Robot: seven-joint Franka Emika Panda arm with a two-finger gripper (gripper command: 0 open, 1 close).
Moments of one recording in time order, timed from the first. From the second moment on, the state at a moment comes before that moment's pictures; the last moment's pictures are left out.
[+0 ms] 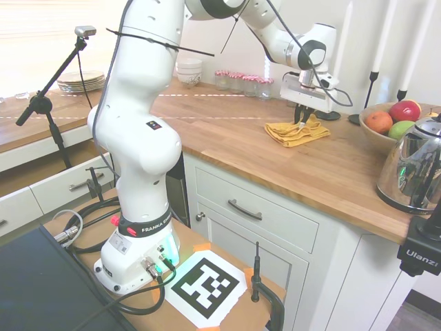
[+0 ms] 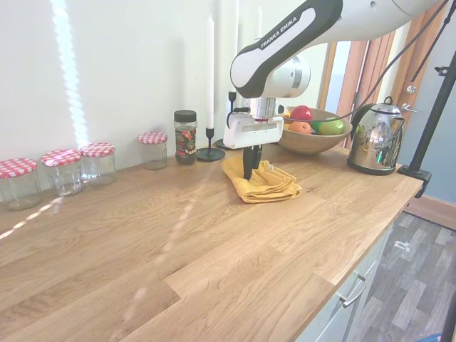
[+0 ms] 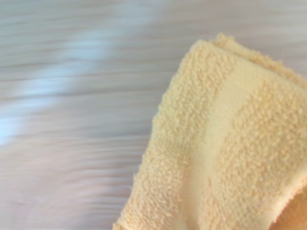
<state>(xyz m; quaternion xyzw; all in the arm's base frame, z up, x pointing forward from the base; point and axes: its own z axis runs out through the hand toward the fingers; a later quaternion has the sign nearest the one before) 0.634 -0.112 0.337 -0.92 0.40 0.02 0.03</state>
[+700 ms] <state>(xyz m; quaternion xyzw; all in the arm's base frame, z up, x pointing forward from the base) 0.645 0.033 0.337 -0.93 0.36 0.01 0.00</state>
